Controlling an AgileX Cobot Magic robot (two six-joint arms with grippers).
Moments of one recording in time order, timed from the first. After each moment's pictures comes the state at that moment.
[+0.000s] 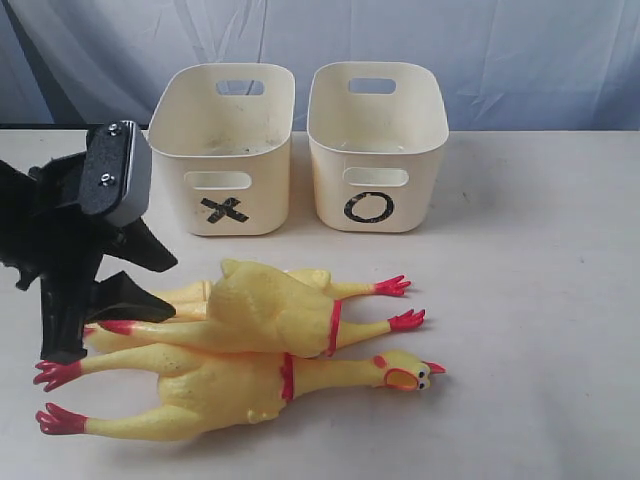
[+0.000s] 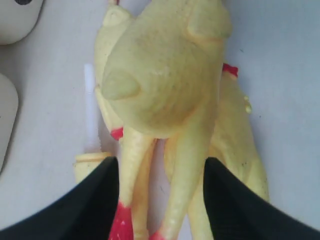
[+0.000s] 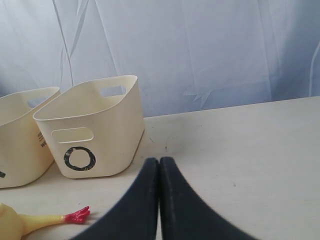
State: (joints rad) left arm -0.24 1.37 -0.84 -0.71 0.87 1.63; right arm 0.11 0.01 -0.01 0.02 0.16 0.14
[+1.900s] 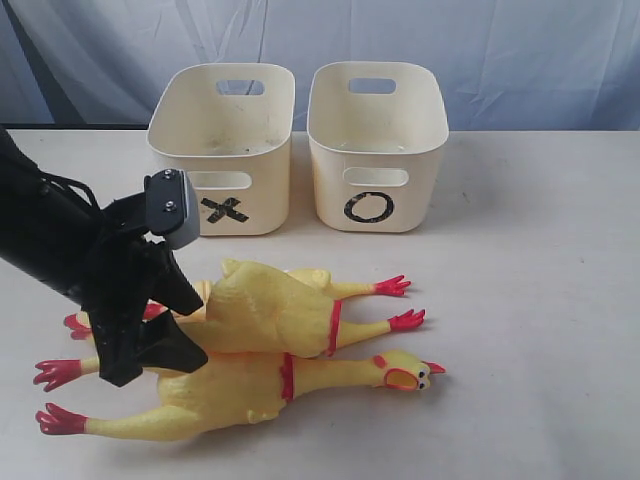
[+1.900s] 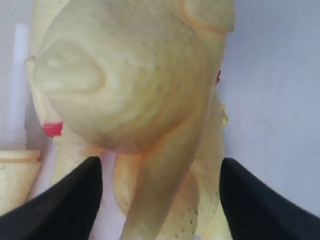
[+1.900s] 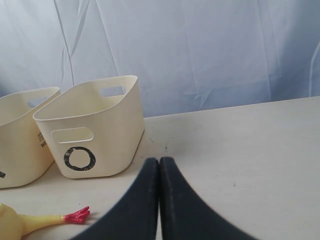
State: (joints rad) left arm -0.30 1.56 -0.84 -0.73 0.86 1.46; right arm 0.11 0.01 -0.01 0.02 0.16 0.14
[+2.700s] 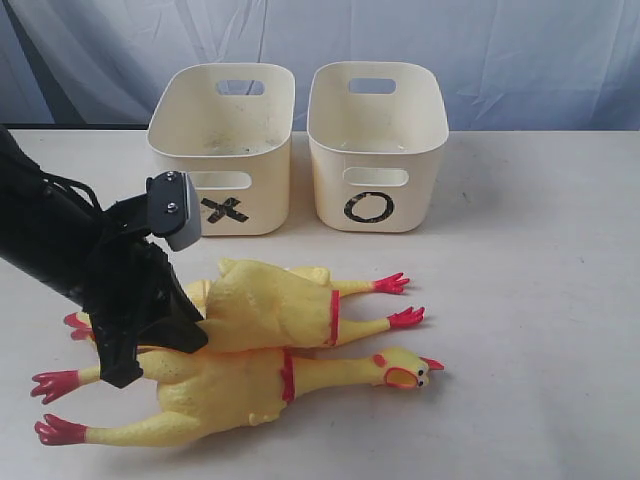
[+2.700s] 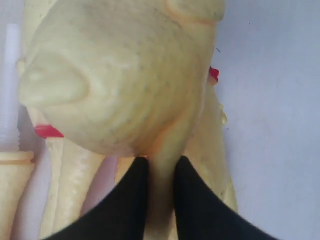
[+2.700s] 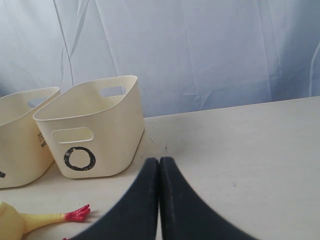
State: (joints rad) left arm -0.31 1.56 -0.84 -0.73 0.85 1.46; right arm 0.11 0.01 -0.01 0.02 0.16 0.14
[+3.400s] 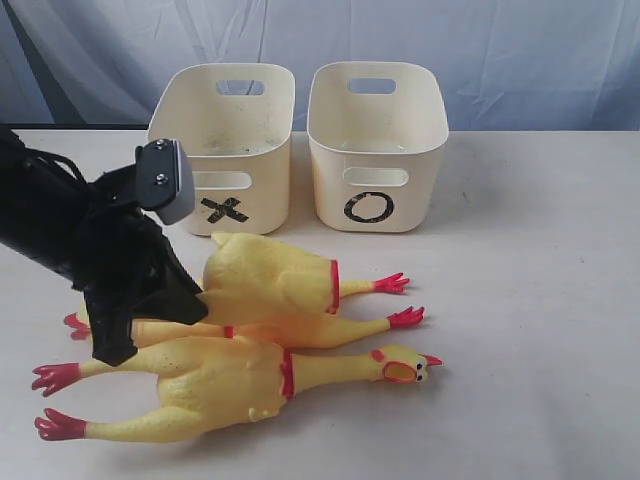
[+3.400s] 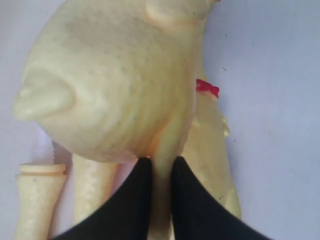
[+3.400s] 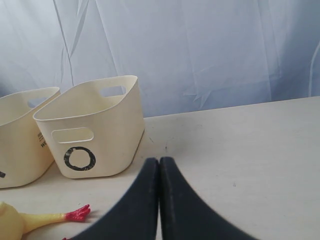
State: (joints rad) left arm -0.31 1.50 -0.88 -0.73 0.89 1.46; right arm 0.11 0.01 -0.01 0.02 0.16 0.14
